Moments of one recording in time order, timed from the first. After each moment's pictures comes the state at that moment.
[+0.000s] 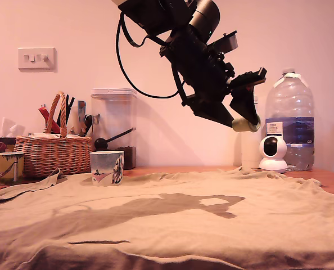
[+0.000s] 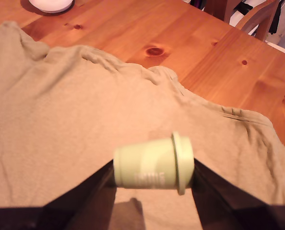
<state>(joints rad) -0.78 2.20 1.89 -0.36 0.18 0.00</state>
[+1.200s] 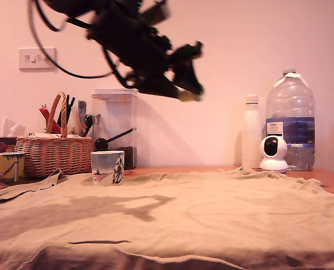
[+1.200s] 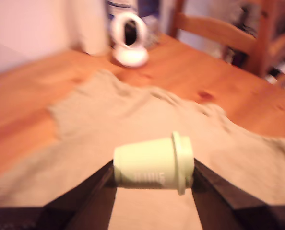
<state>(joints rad) -0.64 1.77 1.27 0.13 0.14 -0.02</state>
